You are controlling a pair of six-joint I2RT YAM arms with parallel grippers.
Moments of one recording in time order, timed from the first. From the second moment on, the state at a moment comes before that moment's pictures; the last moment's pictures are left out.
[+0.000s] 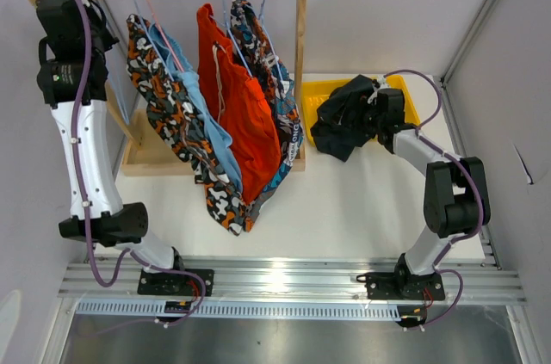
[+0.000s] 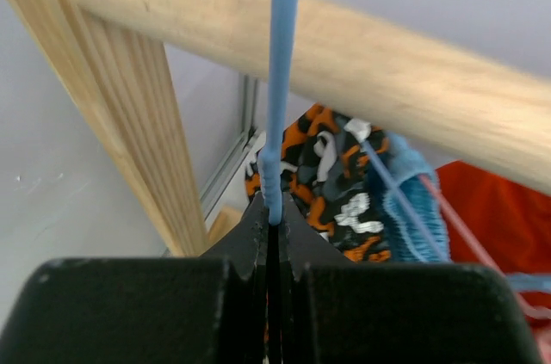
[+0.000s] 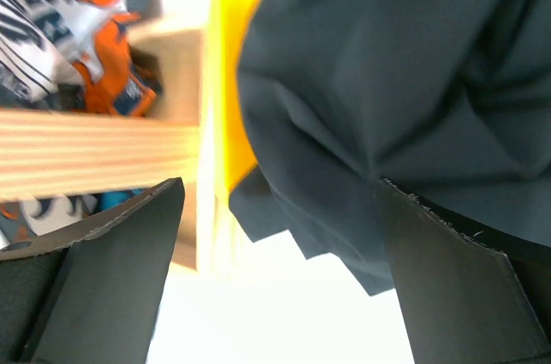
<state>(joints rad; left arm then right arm) 0.14 1.60 2.28 -0.82 -0.28 -0.17 0.17 1.72 1.14 0.04 -0.30 0.53</state>
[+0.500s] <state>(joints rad) 0.20 1.61 2.09 -0.71 -0.26 -0.18 0.22 1.67 1.07 0.03 -0.30 0.52</state>
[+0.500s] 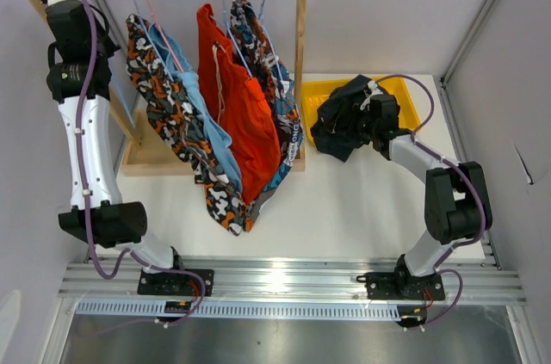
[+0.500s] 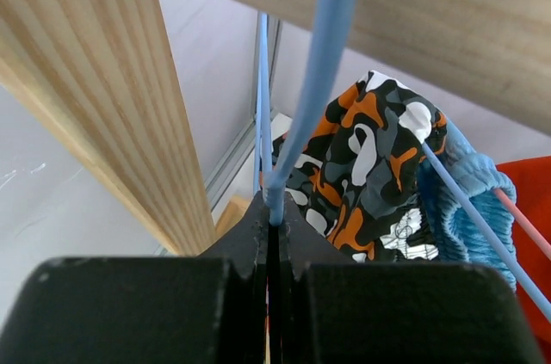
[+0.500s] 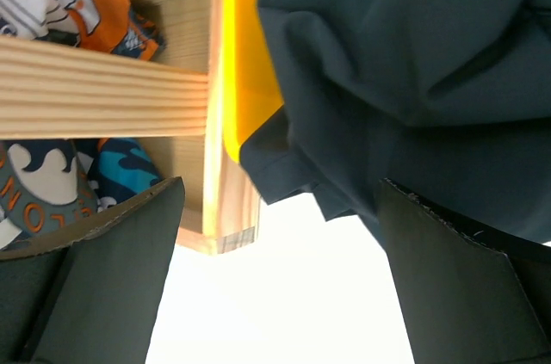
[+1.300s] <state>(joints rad) 0.21 1.19 1.89 -0.81 -0.19 -0.26 0.25 1.40 1.00 -0.11 -0.24 0.47</state>
